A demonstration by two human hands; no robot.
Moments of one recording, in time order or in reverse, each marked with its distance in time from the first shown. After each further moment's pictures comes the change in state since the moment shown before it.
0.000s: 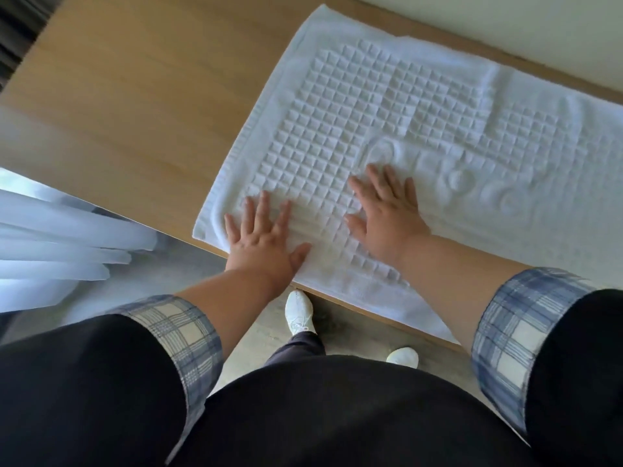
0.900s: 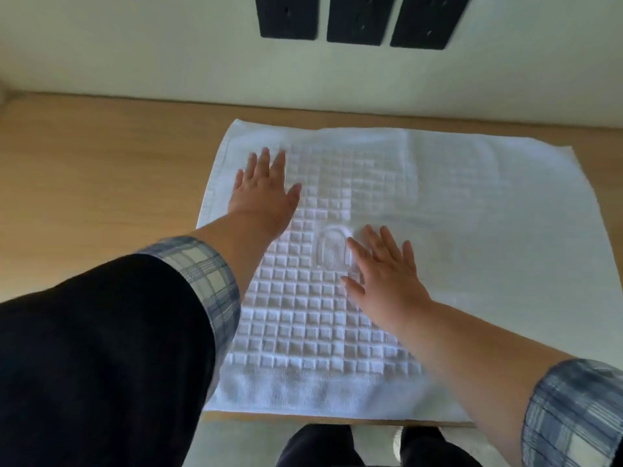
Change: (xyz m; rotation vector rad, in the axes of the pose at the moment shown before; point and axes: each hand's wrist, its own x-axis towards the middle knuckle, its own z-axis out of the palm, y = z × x) left_hand 0.228 0.085 -0.145 0.026 0.159 0.310; right_hand 0.011 0.024 -0.026 0.113 0.026 0.344
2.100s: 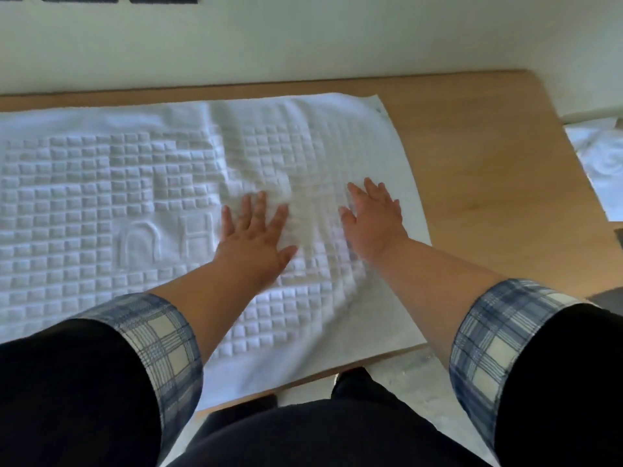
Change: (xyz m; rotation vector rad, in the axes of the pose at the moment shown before) left_hand -0.071 0.243 0.107 0.220 -0.244 0.410; right_hand -0.057 0.247 -0.038 0.237 0.148 0.469
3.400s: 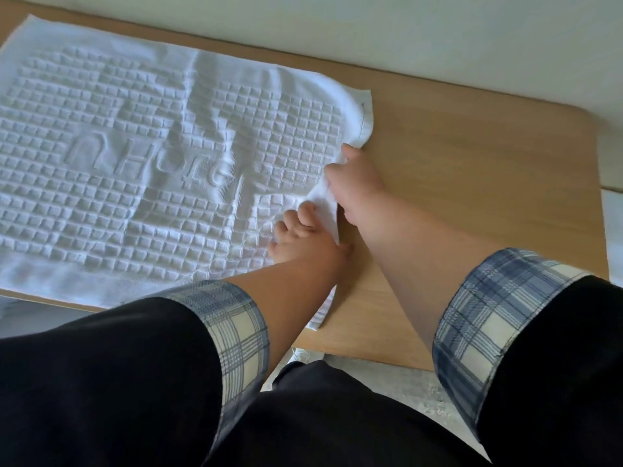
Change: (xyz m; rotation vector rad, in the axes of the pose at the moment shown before) left_hand 0.048 0.291 -0.028 -0.566 0.073 -0.847; right_hand 0.059 0.078 -0.070 0.745 -0.250 -0.033
